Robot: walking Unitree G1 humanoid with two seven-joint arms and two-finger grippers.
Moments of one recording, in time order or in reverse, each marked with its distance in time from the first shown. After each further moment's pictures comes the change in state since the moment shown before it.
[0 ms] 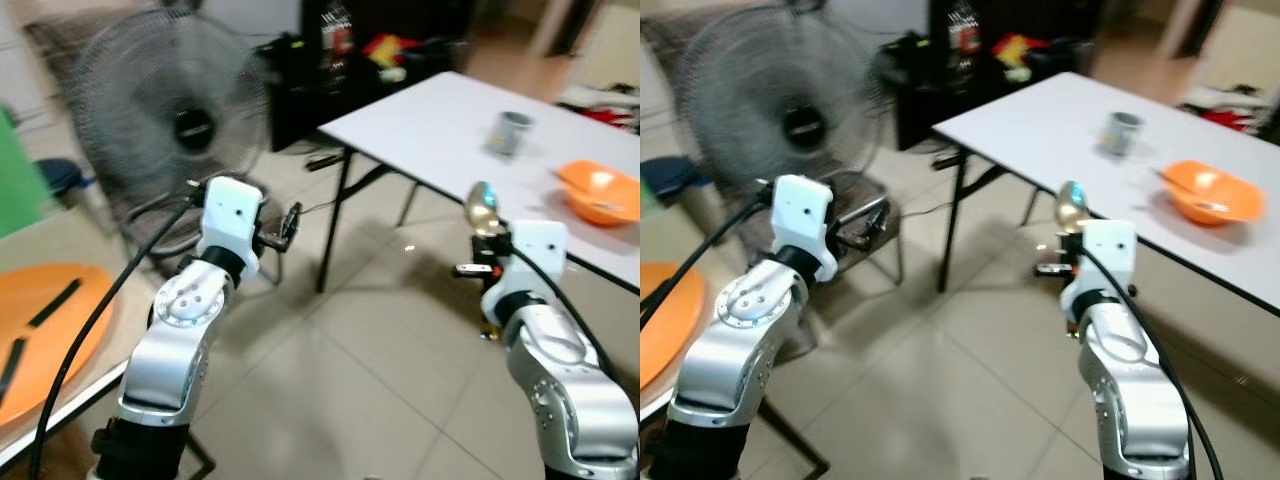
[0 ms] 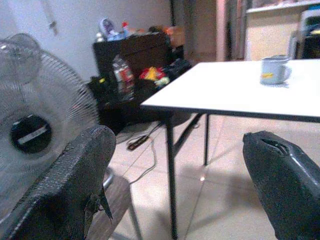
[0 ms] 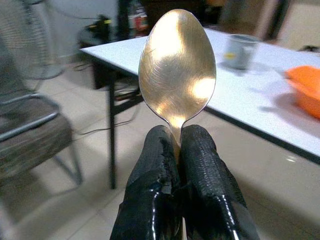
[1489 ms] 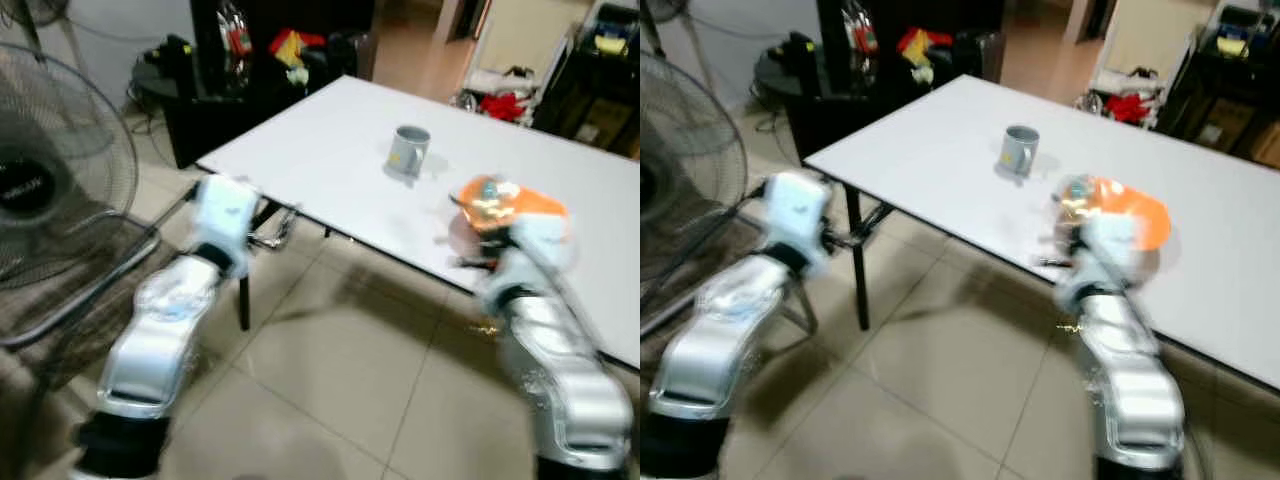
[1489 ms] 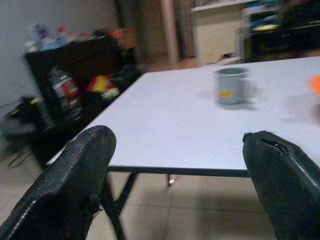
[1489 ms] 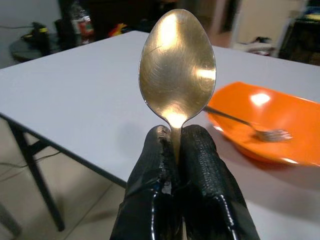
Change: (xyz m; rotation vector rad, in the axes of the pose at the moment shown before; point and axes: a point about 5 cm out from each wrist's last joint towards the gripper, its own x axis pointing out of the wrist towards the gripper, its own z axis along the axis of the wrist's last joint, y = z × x) left arm 0.001 0.014 -0.003 0.029 0.011 -0.029; right arm 0.008 0.010 0.004 0.034 -0.019 0.024
